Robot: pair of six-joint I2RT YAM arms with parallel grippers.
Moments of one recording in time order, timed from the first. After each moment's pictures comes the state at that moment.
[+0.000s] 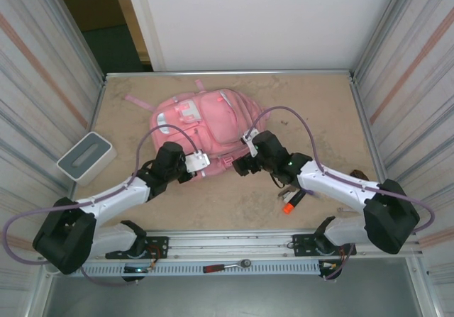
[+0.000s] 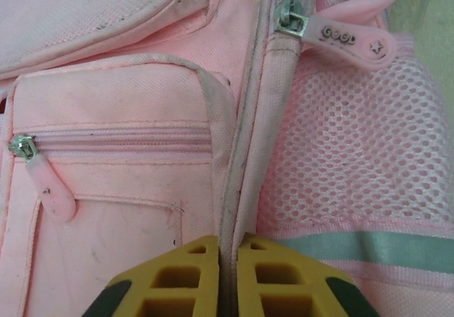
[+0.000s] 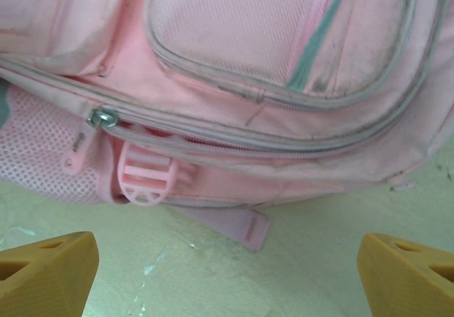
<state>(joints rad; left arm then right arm) -0.58 1.19 0.50 0.02 0.01 0.74 0.79 1.30 0.78 -0.20 0.13 0.10</state>
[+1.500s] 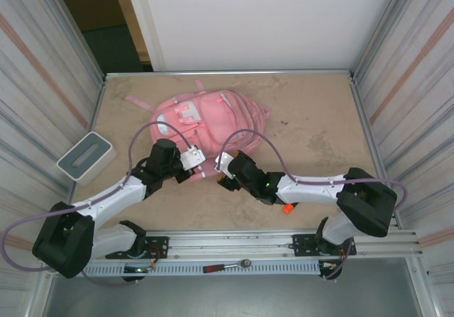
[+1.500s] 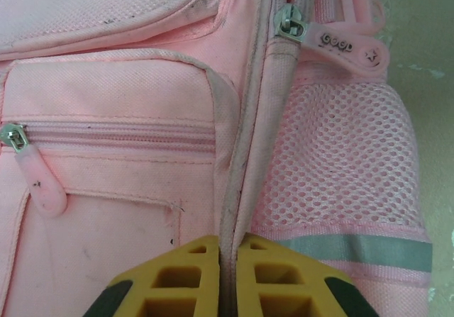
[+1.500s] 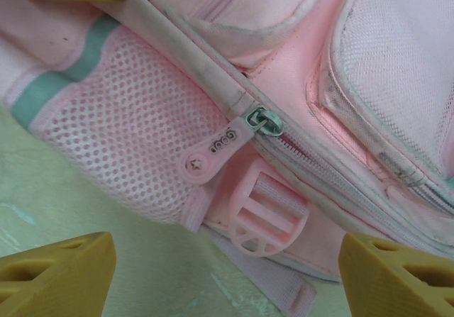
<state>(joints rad) -0.51 1.16 0.51 -0.04 0.17 0.64 1.06 1.49 0.71 0.12 0.40 -0.20</state>
